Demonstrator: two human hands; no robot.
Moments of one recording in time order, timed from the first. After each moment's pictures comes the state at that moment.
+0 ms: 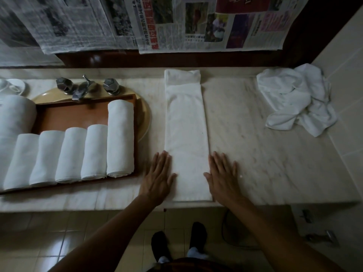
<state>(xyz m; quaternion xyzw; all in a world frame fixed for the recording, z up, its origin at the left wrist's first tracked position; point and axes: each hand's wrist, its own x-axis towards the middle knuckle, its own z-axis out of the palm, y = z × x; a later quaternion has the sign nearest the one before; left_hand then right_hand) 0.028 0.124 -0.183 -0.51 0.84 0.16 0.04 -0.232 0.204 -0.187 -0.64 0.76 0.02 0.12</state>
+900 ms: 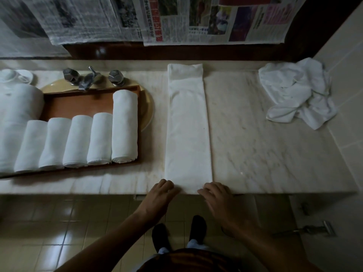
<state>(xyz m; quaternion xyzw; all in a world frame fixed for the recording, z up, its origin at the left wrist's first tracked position) 0.058 0.211 -0.166 -0.34 0.91 0.21 -0.07 -0.201 0.302 -0.187 -0.78 0.61 -0.14 0.09</state>
